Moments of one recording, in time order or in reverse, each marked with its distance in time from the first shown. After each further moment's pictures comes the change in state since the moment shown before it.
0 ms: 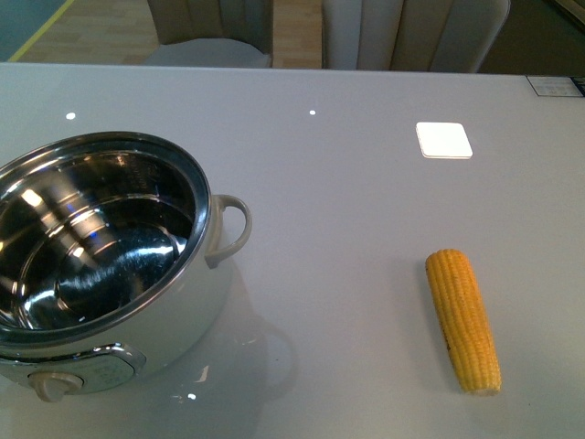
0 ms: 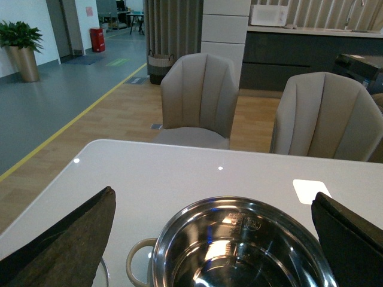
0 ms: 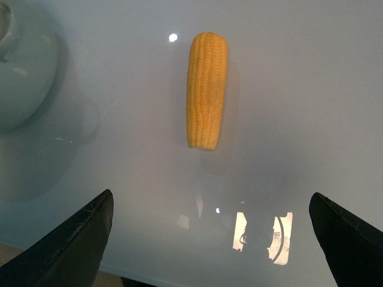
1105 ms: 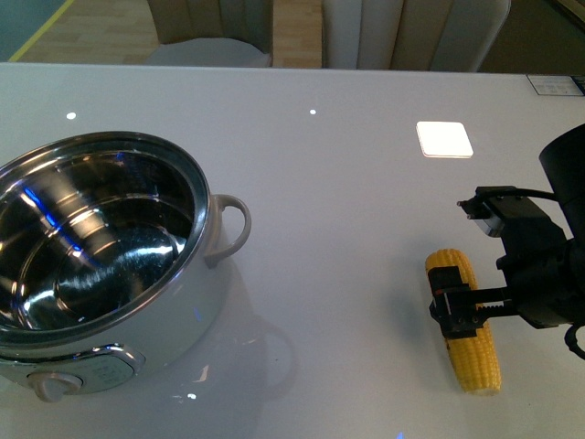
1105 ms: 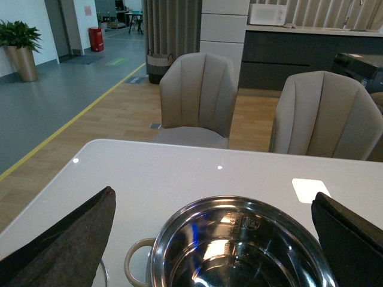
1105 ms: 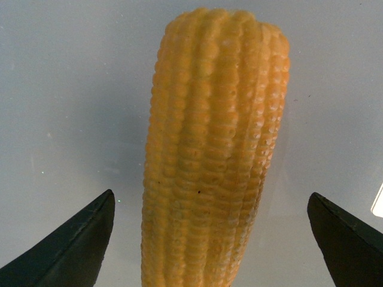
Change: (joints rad) left arm 0.000 0.000 0.000 0.000 0.000 0.000; right arm 0.317 1.588 0.523 0.718 0.271 0.085
